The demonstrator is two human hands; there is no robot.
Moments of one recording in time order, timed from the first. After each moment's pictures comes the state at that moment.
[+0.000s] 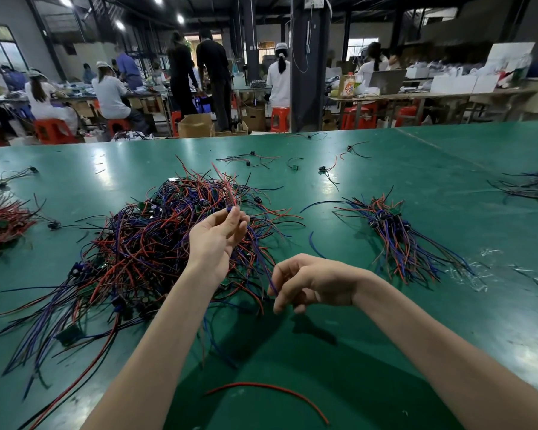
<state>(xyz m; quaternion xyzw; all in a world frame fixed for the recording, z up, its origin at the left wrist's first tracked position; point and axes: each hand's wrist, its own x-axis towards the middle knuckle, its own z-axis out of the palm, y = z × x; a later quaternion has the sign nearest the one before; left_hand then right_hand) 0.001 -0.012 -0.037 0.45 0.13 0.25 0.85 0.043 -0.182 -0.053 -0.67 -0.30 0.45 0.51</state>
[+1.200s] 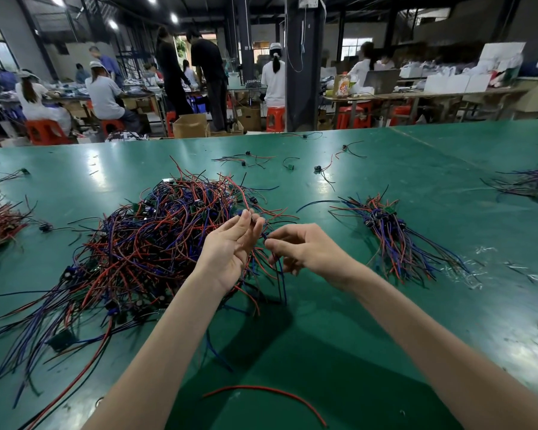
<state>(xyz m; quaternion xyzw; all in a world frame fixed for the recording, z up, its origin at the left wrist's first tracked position) 0.005 -0.028 -0.040 0.38 0.12 0.14 0.91 0.055 -0.173 -0.045 -0.72 -0.32 0.19 0.59</state>
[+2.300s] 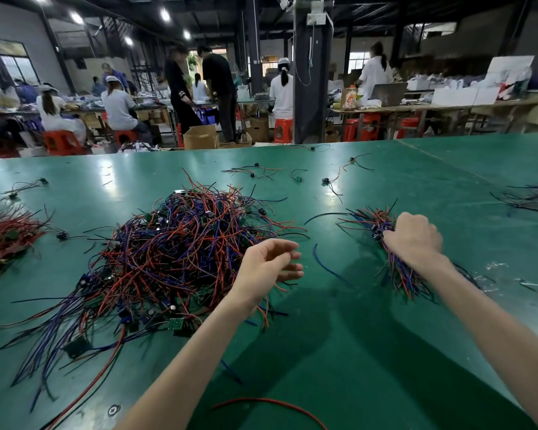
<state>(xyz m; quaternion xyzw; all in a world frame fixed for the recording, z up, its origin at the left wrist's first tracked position) -0.001 -0.058 -0.055 0.67 0.05 0.12 0.73 0.151 -0.269 -0.044 -0.98 0.02 -0.13 0.17</state>
